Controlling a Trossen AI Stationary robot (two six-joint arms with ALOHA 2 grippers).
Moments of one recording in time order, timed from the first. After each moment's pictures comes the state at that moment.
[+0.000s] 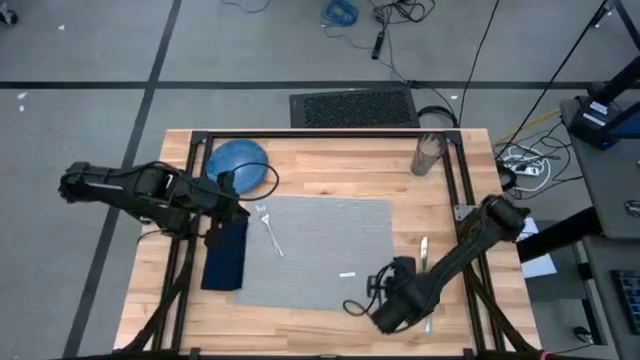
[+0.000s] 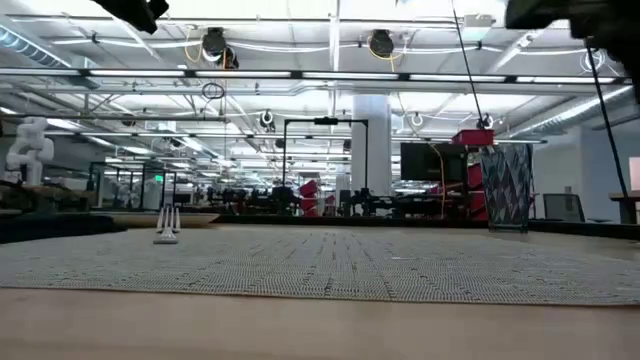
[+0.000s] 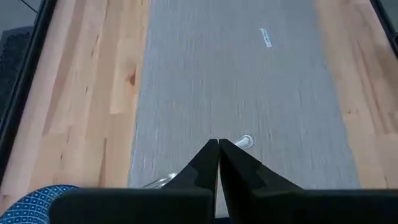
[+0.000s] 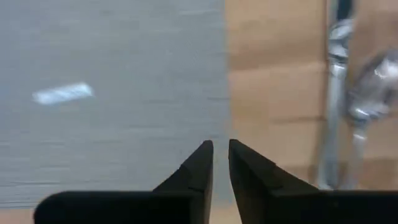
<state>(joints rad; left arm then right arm) -0.16 0.86 1.01 -0.97 -0.11 -0.02 0.69 1.82 1.36 -1.16 0.20 2.38</state>
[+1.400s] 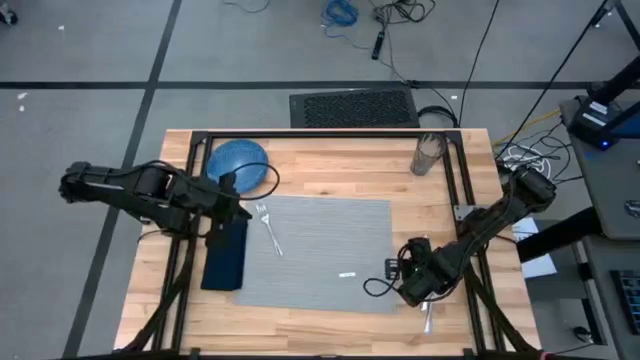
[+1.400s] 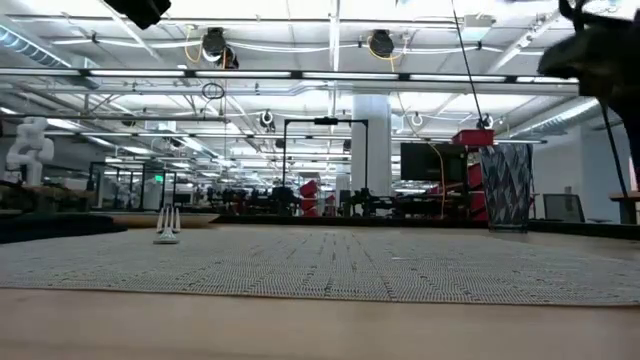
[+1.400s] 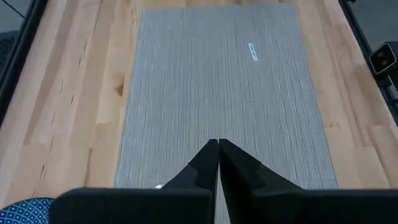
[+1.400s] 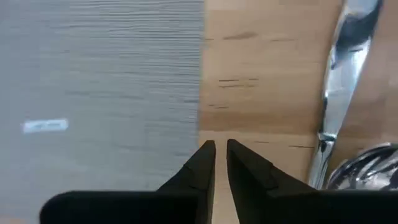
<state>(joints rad) -0.16 0.86 1.01 -0.93 -0.08 -0.05 0.69 1.53 0.96 -0.91 0.24 2.21</state>
